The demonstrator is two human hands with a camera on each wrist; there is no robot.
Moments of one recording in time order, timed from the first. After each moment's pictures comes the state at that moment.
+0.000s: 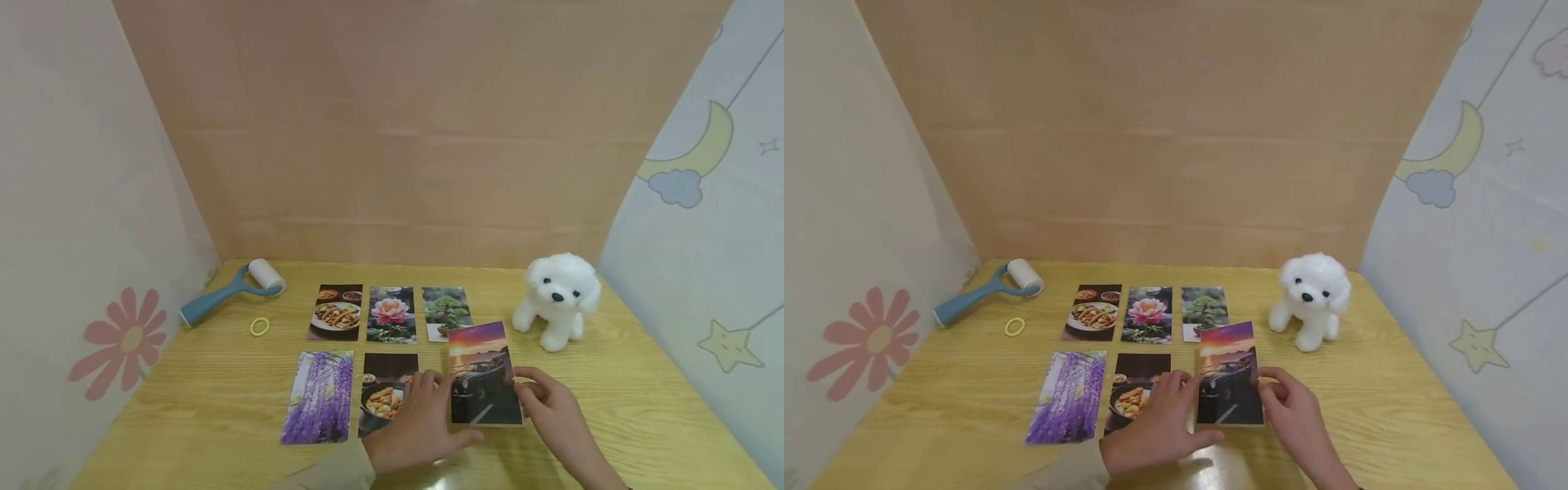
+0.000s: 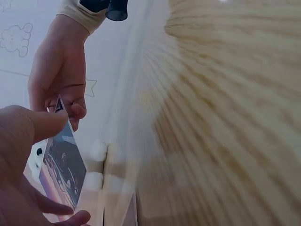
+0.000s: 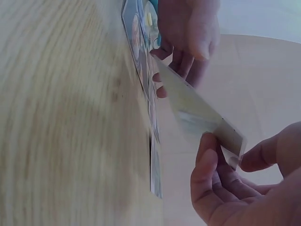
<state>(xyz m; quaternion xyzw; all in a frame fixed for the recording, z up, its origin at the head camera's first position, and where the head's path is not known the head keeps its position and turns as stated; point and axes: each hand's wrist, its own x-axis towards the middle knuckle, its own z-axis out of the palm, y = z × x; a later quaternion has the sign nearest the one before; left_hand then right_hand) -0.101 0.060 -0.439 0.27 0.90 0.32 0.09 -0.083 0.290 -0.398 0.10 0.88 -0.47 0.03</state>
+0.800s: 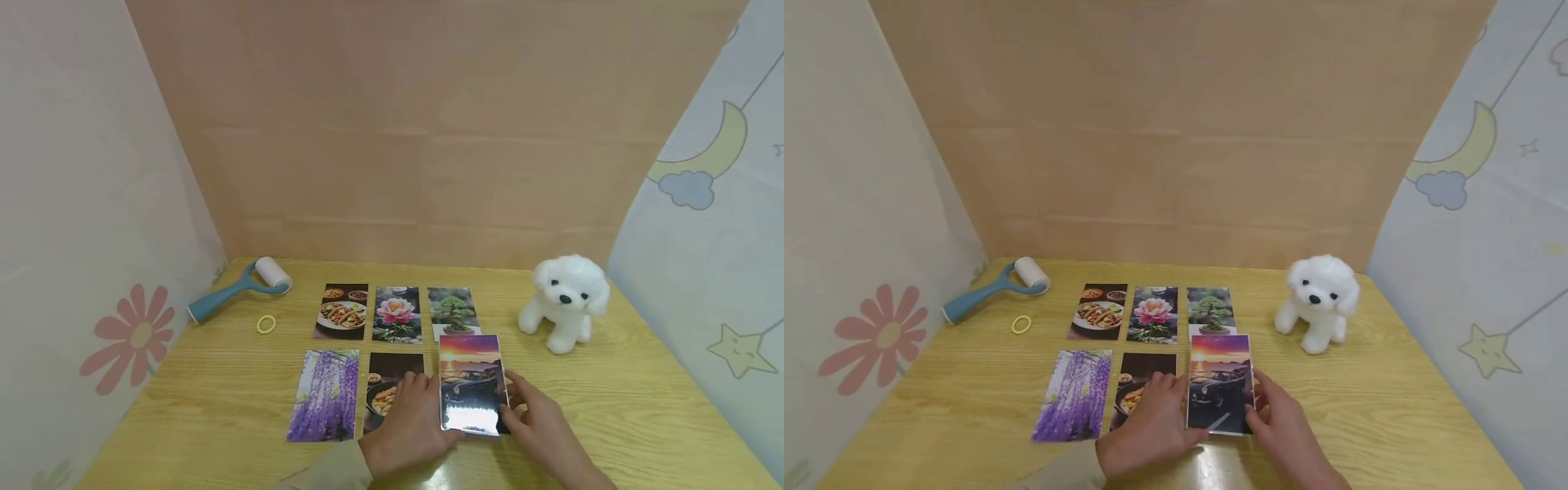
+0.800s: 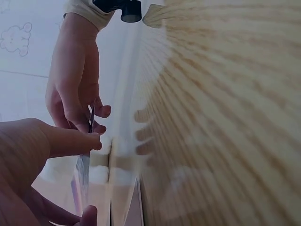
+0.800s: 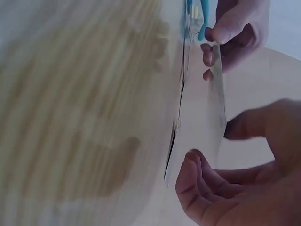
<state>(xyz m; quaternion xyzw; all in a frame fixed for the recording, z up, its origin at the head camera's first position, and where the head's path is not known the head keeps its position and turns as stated) -0.099 0.049 -0.438 0.24 0.95 0.21 0.01 -0.082 0.280 -0.430 -0.05 0.94 -0.35 -0.03</state>
